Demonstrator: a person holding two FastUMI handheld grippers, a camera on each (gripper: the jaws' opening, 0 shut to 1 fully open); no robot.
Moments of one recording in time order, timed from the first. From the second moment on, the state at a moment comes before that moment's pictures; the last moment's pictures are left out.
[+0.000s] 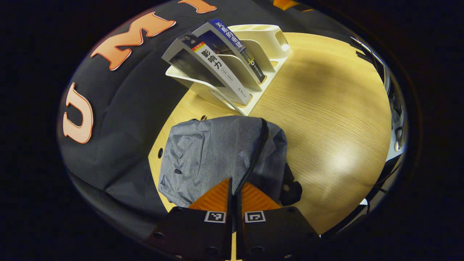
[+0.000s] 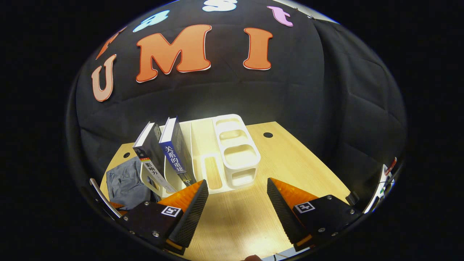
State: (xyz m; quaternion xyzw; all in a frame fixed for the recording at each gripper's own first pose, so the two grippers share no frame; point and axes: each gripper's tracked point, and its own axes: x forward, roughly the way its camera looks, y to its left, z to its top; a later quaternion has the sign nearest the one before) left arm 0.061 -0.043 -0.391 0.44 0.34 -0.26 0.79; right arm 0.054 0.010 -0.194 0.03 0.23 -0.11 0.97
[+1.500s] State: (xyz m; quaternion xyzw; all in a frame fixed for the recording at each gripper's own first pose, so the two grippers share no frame) left arm 0.214 0.020 -0.177 0.34 0.25 -0.26 0.87; right arm 0.095 0.169 -0.075 0.03 0.22 0.02 0.98
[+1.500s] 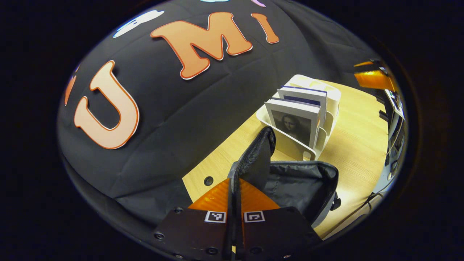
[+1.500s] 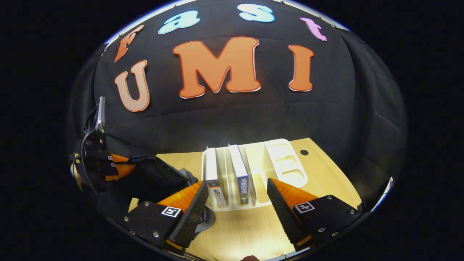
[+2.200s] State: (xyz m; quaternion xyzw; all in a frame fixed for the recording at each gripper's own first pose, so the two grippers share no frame) left arm 0.233 0.031 -0.199 0.33 0.26 -0.27 0.87; right arm 0.210 0.241 -0.137 -0.06 0.49 0.09 0.87
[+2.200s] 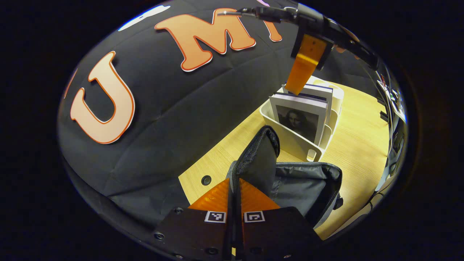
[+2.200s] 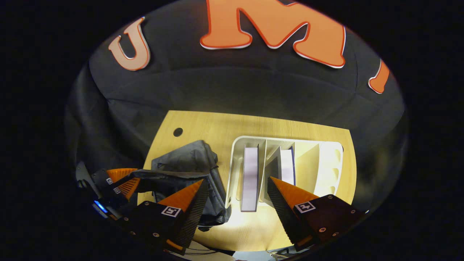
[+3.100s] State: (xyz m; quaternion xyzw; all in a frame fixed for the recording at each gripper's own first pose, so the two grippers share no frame) left arm 0.240 0.033 -0.208 0.33 0.27 -0.27 0.86; right arm 0.247 0.232 -0.231 -0.04 0.57 0.03 0.82
